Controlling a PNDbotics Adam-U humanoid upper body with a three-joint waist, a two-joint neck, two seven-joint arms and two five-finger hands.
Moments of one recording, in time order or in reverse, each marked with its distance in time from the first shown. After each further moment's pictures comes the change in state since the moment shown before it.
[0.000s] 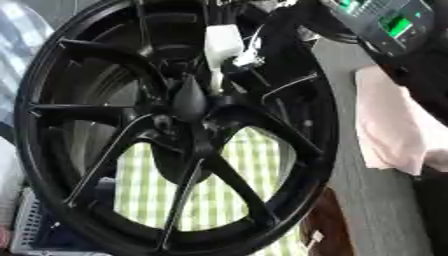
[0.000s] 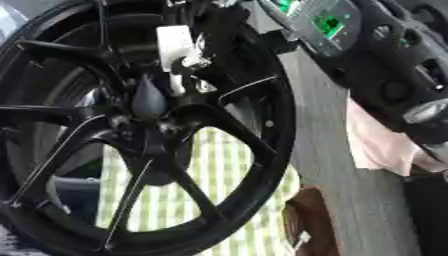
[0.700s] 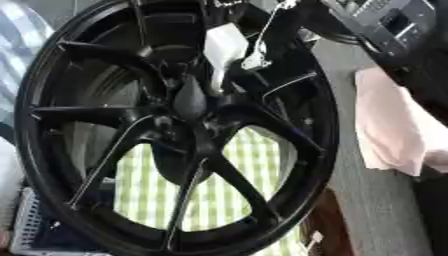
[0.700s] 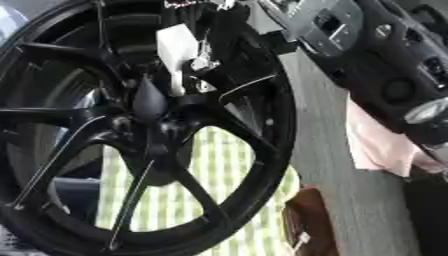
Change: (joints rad) left arm 0.000 0.000 0.000 0.000 0.004 0.000 0.000; right arm -0.001 0.004 0.000 -0.017 -0.053 0.043 -0.002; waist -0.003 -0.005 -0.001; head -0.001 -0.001
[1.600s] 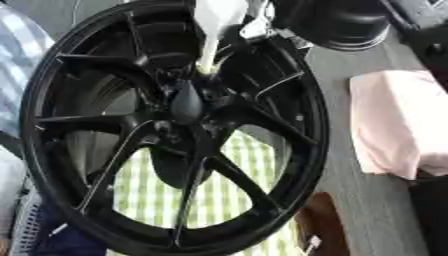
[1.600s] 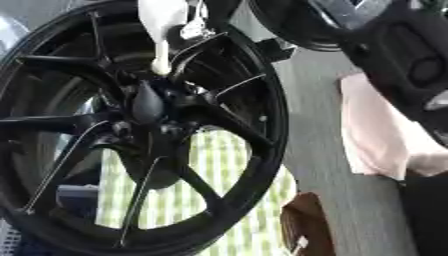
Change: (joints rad) left arm 0.025 0.000 0.006 0.001 0.003 -0.001 0.008; right arm -0.009 -0.104 -0.151 -0.144 -0.176 0.103 -0.032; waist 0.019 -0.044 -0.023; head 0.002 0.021
